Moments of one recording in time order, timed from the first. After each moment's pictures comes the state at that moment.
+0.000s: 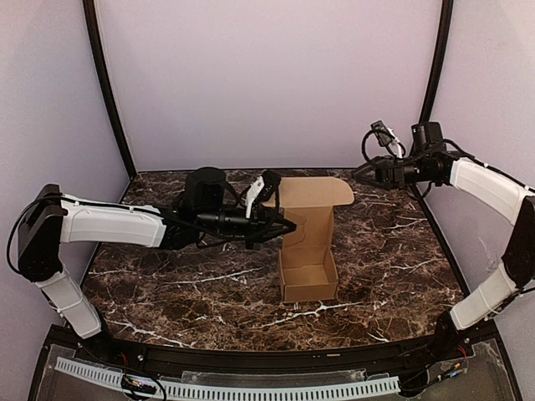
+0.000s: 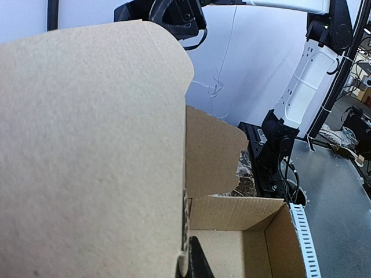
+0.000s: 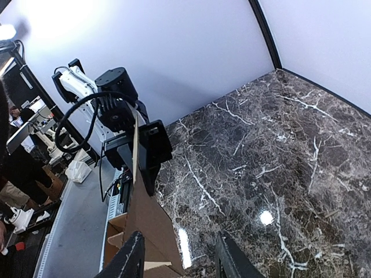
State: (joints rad) left arm -0.87 1.65 1.04 0.36 0.60 -0.07; right arm 0.17 1.46 1.22 -0.44 -1.34 -0.19
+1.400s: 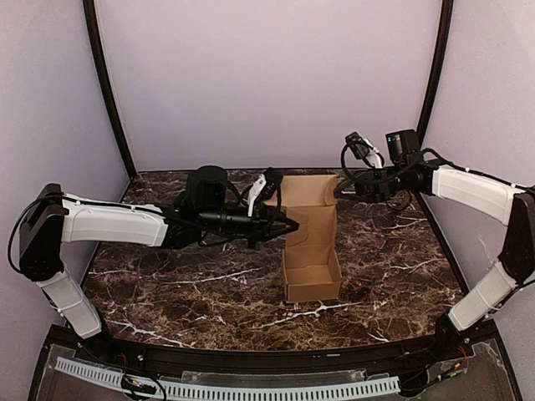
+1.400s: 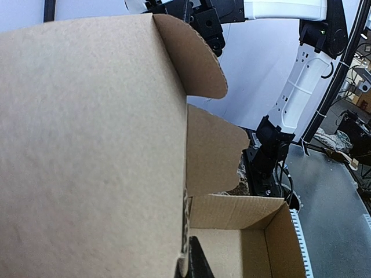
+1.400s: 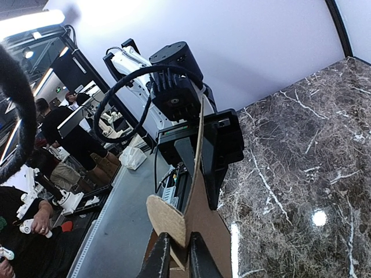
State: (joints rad) left arm -0.88 1.66 1.06 0.38 0.62 -0.10; right arm 0.35 1.50 1.16 -0.30 -1.47 -0.05
